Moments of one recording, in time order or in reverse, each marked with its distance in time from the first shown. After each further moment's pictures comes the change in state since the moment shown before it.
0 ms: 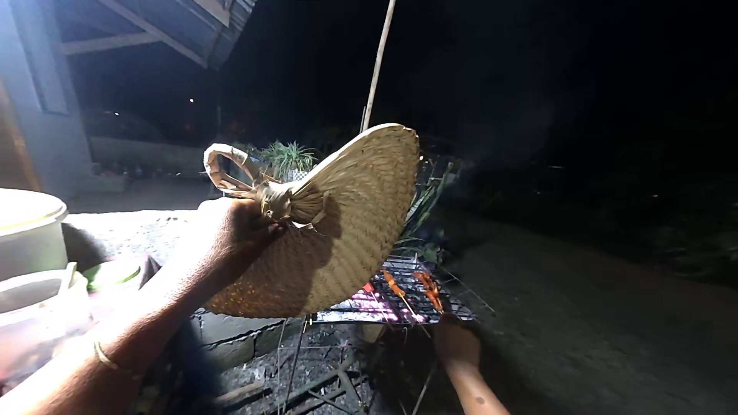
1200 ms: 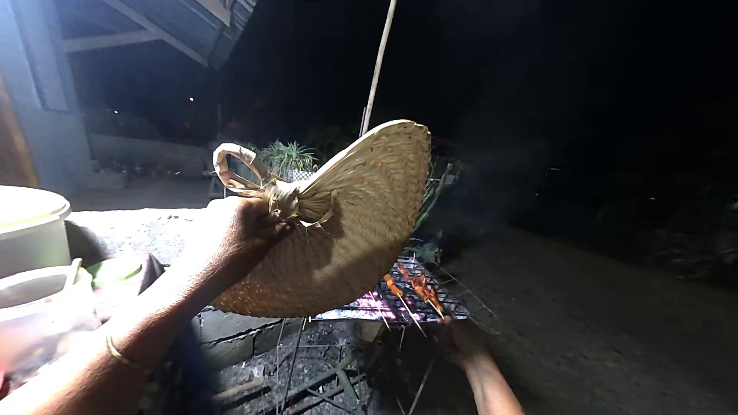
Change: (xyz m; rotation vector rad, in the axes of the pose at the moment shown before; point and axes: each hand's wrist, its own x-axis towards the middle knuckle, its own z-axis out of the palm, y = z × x) left_hand -0.002 0.002 -0.002 -0.037 -0.016 0.041; right_hand 0.035 0.038 0.020 1.623 -0.225 0.328
